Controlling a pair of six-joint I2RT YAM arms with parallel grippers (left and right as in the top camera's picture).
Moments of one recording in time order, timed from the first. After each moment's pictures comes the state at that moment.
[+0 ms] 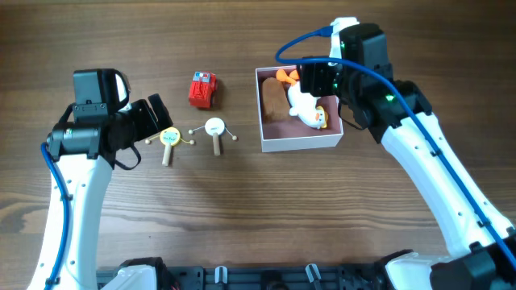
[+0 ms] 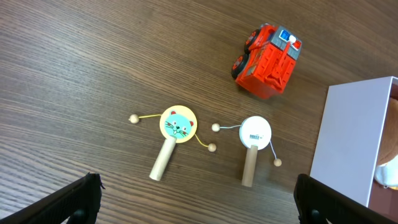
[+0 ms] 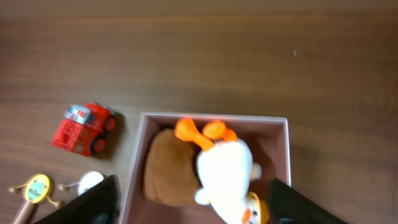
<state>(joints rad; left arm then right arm) 0.06 1.30 1.14 -0.89 0.08 -0.36 0.36 1.53 1.35 -0.58 0.00 0.24</state>
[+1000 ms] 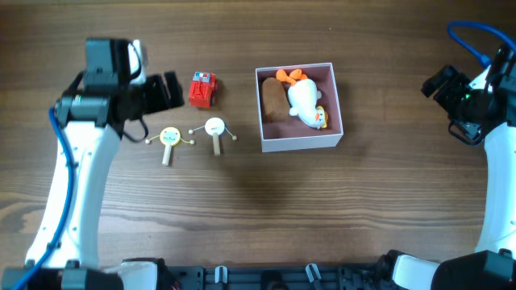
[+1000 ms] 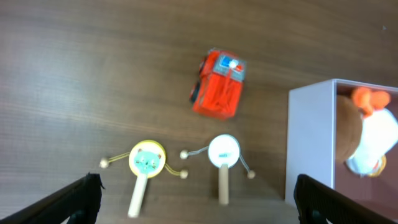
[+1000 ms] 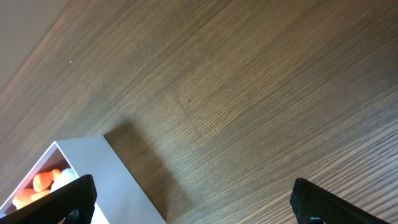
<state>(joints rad) -0.03 1.46 1.37 -0.91 0.10 -0.26 -0.34 1.44 1.33 -0.92 -0.11 0.43</state>
